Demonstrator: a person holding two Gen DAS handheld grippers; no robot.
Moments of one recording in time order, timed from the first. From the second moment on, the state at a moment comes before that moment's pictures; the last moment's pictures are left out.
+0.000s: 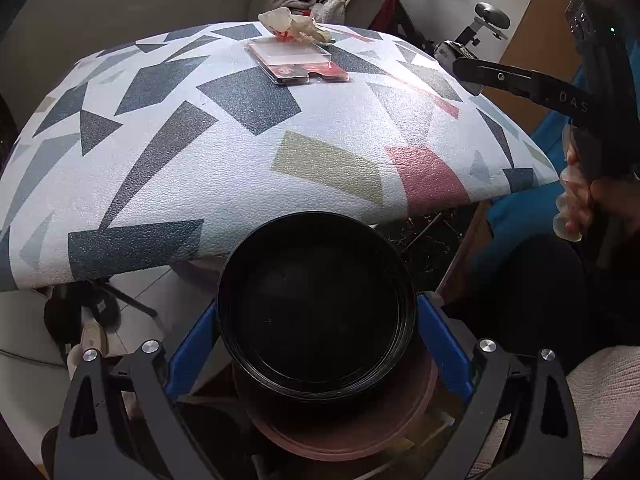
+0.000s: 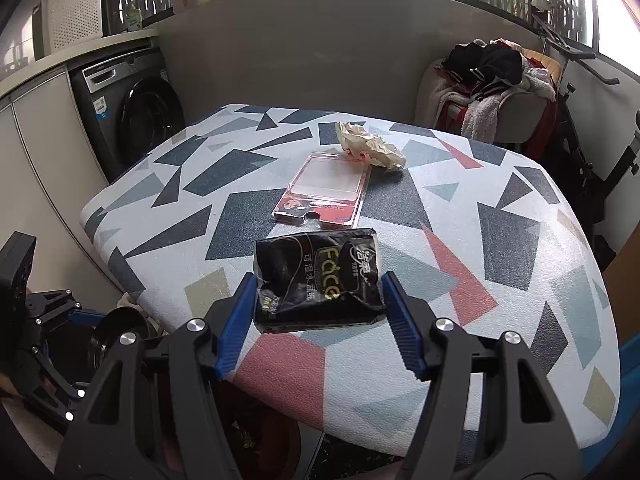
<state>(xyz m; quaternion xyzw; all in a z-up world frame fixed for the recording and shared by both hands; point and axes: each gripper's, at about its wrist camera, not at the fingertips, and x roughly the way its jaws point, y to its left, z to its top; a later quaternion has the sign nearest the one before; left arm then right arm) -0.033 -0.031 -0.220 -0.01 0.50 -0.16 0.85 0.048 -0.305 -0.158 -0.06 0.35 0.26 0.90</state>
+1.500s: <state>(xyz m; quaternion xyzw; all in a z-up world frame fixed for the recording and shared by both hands) -0.016 0.067 -0.161 -0.08 0.42 -0.01 0.90 -0.044 -0.213 -0.249 -0.17 0.50 0.43 0.74</state>
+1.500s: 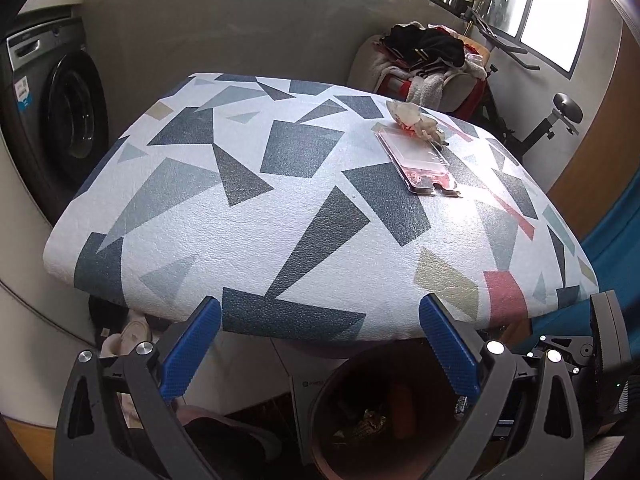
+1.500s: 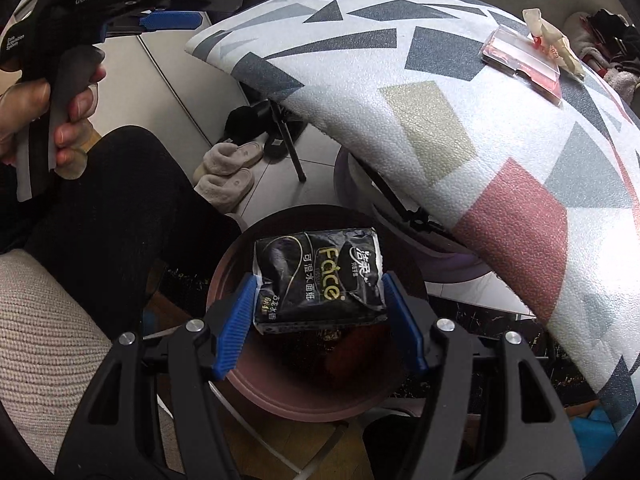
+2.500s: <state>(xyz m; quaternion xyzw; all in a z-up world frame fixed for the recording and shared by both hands) -0.011 0.065 -0.169 -0.08 0.43 -0.01 0.90 0.000 -0.248 -0.225 -0.15 0.44 0.34 0.82</state>
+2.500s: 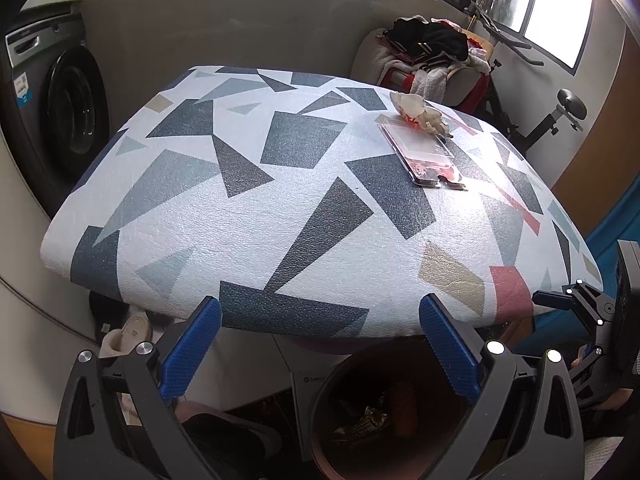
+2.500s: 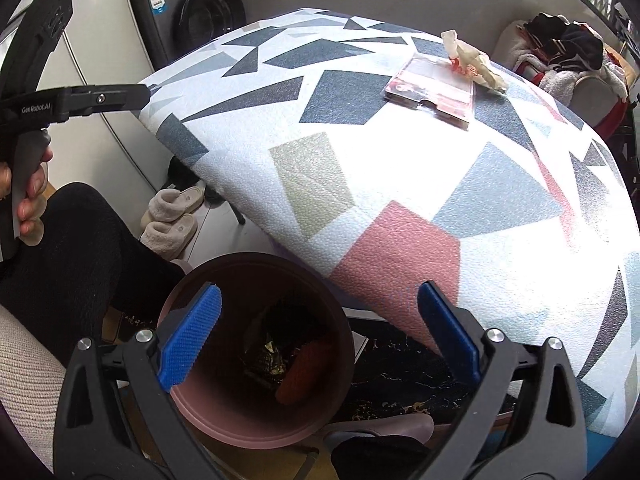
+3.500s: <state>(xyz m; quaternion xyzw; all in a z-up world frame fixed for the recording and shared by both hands) 0.057 0.040 -0.171 -0.04 0.44 -0.03 0.89 0.100 -0.294 -0.196 -0.10 0.42 0.24 0.87</state>
